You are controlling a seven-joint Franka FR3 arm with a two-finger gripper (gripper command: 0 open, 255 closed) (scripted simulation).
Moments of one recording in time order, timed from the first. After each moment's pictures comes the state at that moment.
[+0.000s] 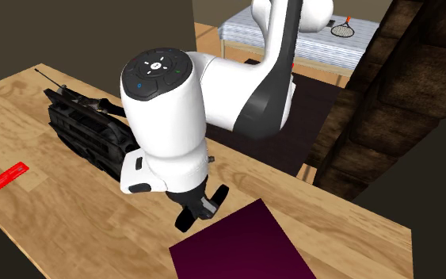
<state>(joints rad) 0.06 0.43 0.08 -1.96 -0.06 2.41 0.17</state>
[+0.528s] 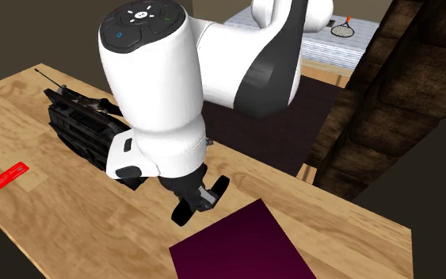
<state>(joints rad) 0.06 0.36 0.08 -1.94 -0.05 2.32 0.16</state>
